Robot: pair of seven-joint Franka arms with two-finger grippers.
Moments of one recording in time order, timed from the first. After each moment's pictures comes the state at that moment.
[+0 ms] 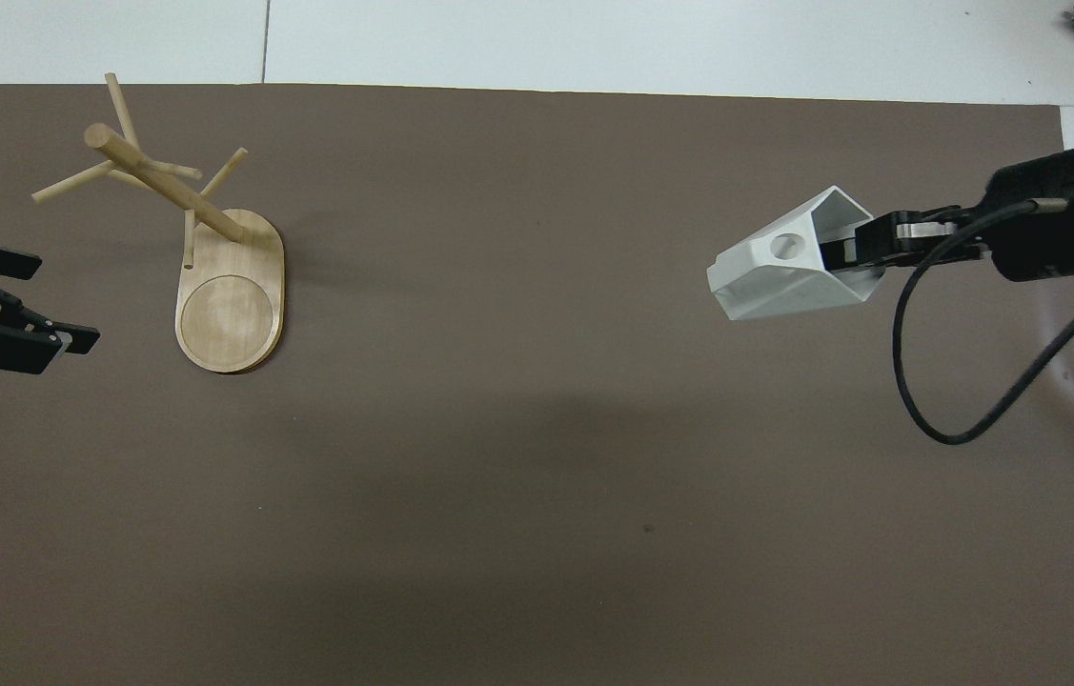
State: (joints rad) left arm 0.03 -0.05 -0.04 -1.63 -0.33 1.60 0.84; right arm -0.07 0.06 0.12 -1.56 0.59 1.71 -0.09
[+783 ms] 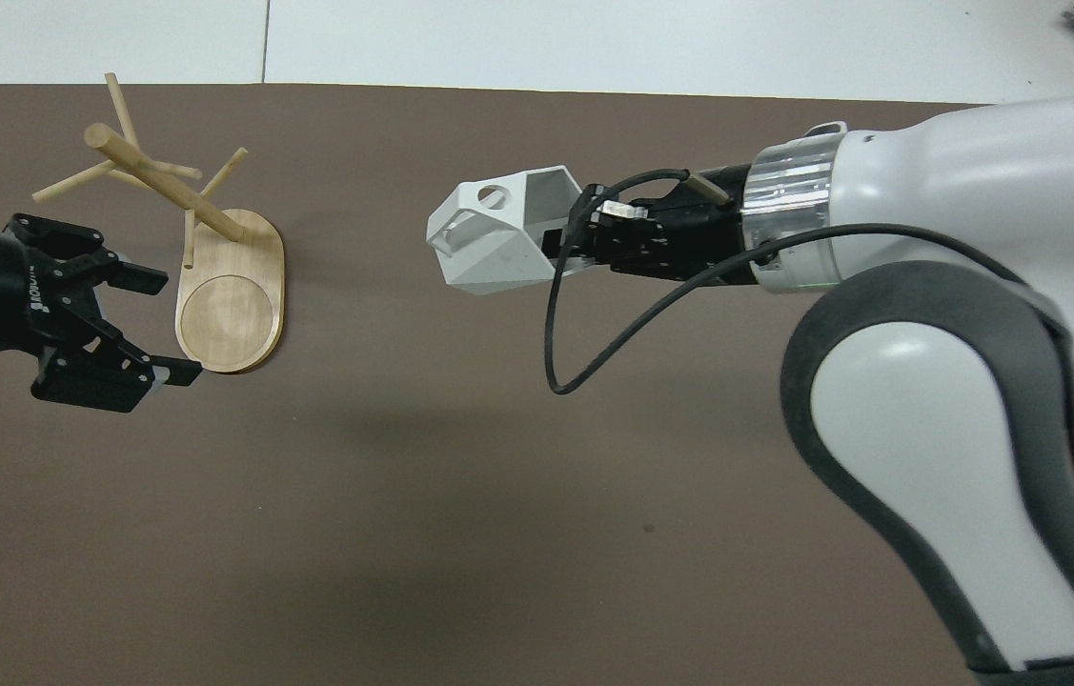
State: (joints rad) left arm -0.03 -0.08 -0.07 -1.69 -0.55 1.60 0.97; right arm 0.18 0.15 0.21 -1.61 0.77 2.11 0.28
